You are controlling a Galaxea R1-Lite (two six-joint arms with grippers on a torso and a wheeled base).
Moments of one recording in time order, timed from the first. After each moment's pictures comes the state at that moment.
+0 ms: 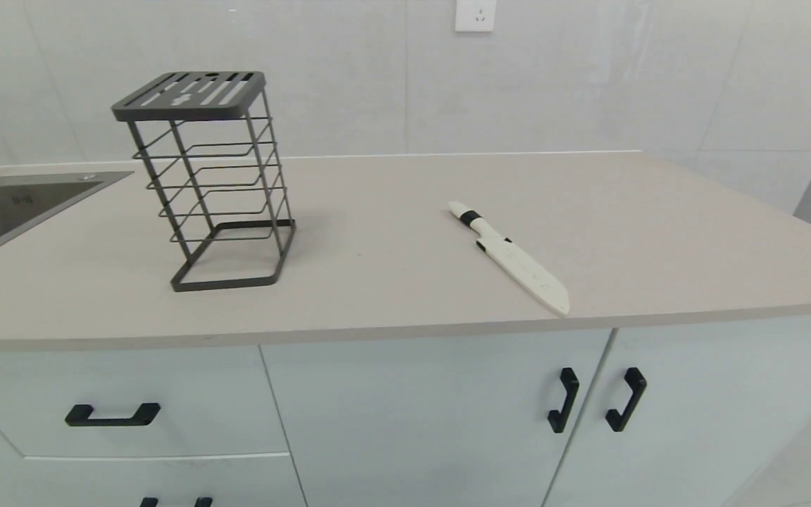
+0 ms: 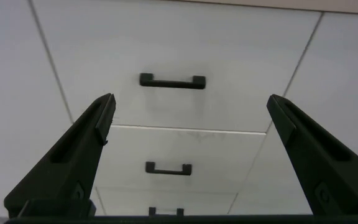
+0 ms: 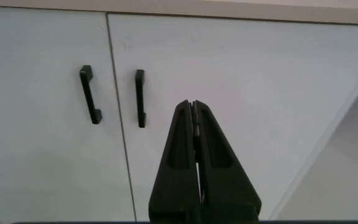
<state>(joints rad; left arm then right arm) 0.00 0.00 0.00 0.00 0.02 -0.06 0.00 0.00 0.00 -0.02 0.03 -0.07</state>
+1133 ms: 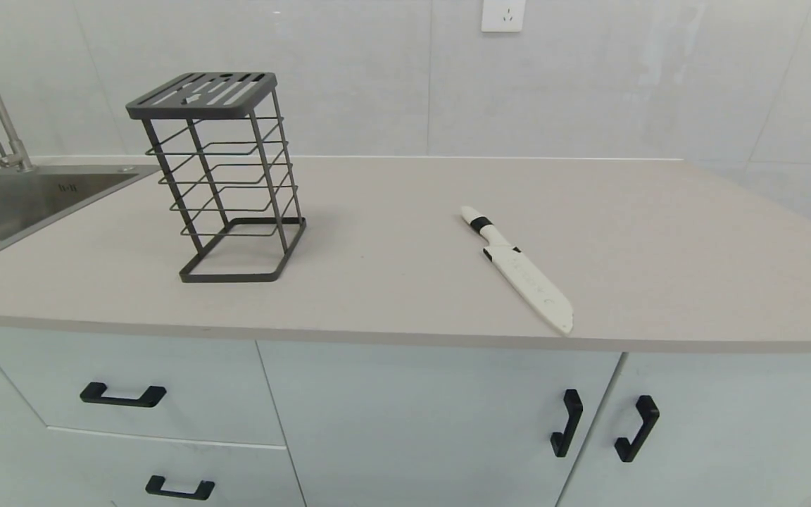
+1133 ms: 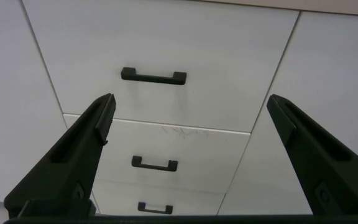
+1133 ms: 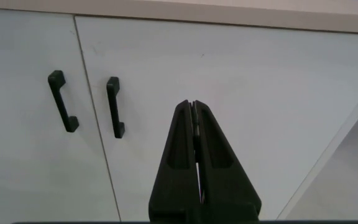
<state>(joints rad) 0.00 0.00 0.00 0.00 0.02 -0.06 0.00 0.00 0.00 -0.02 0.03 -0.07</state>
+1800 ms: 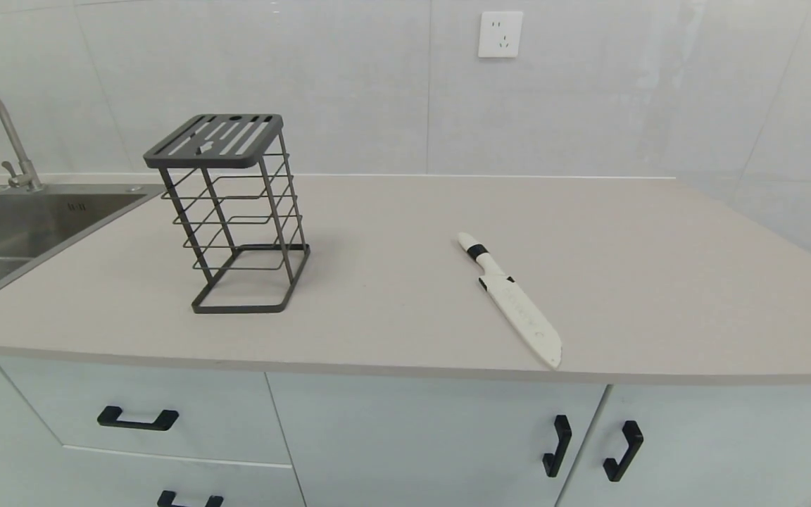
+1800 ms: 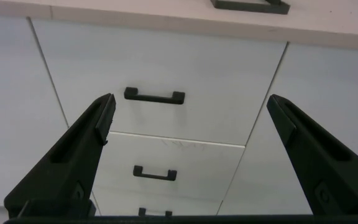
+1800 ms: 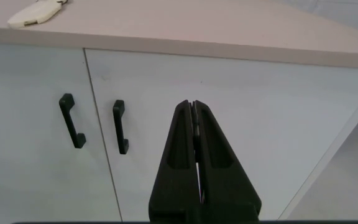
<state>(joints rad) 0.00 0.00 0.00 0.00 0.02 -0.06 0.00 0.00 0.00 -0.02 0.02 -0.07</state>
